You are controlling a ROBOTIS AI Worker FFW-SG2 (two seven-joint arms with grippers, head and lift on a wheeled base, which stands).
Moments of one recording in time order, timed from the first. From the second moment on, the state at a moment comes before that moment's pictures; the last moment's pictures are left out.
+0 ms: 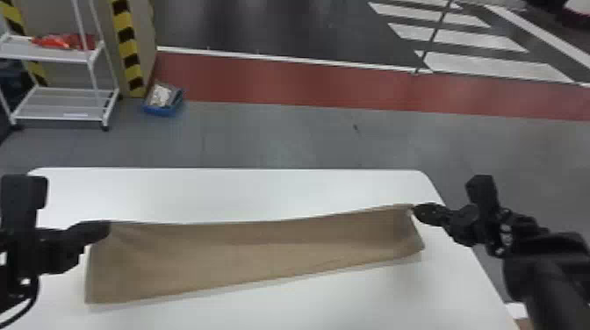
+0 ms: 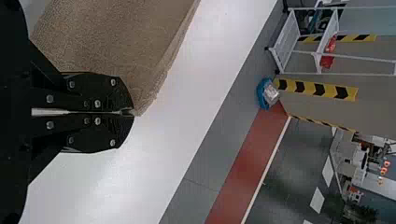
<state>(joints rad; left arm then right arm) 0.00 0.26 0.03 -1.68 0.15 0.78 -0.29 -0.37 -0.38 -0.48 -0.78 0.53 -0.11 0.91</state>
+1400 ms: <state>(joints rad) 0.26 0.24 0.08 -1.86 0.22 0.44 -0.18 -0.05 -0.35 -0.65 -0.99 0.17 -0.13 0.83</state>
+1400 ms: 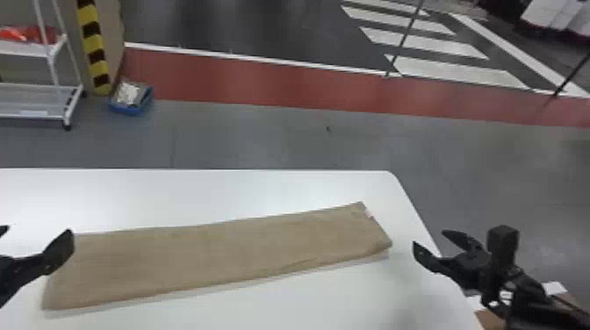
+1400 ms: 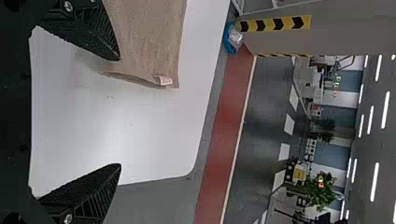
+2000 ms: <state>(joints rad) 0.22 0.25 0.03 -1.77 0.23 0.42 -0.17 -0.12 -0.38 -0.64 -0.90 0.07 -0.10 0.97</state>
